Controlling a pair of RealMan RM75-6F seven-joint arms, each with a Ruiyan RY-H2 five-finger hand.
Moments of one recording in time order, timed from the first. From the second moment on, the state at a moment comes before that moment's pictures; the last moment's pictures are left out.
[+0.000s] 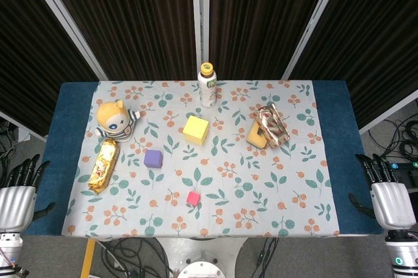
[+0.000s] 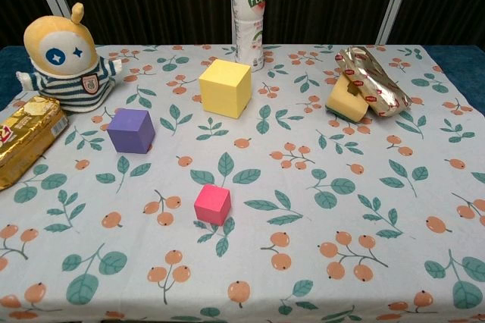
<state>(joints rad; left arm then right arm) -0.03 -1.19 -0.01 -1.61 1.49 1.53 0.20 0.07 -1.09 0.04 -1.64 -1.55 1.50 -0.04</state>
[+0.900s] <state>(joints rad) -0.13 -1.19 -0.03 -1.56 1.63 1.49 0.06 0.07 -1.08 0.05 -1.68 -1.57 1.52 -0.09</state>
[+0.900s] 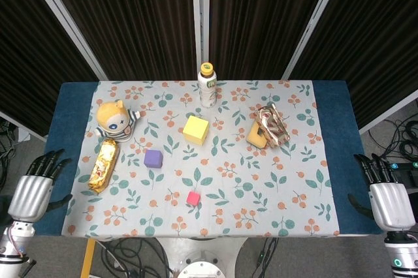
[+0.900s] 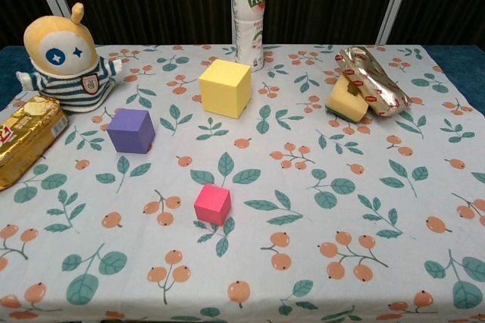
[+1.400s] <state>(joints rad) -0.45 -1.28 -0.07 -1.50 1.74 1.17 0.03 0.07 -1.07 0.05 -1.69 -1.56 1.51 -0.12</state>
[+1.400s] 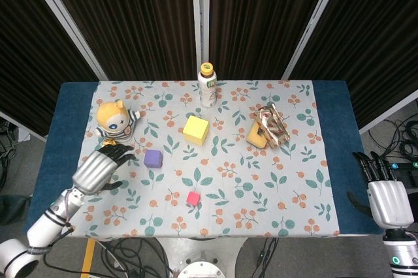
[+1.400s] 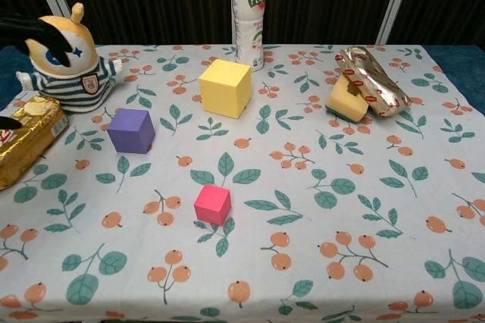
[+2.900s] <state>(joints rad) -0.72 -1.63 -0.14 -1.22 1.30 0.86 0.31 0.05 -1.07 0.06 -1.68 -1.53 1.52 -0.11</state>
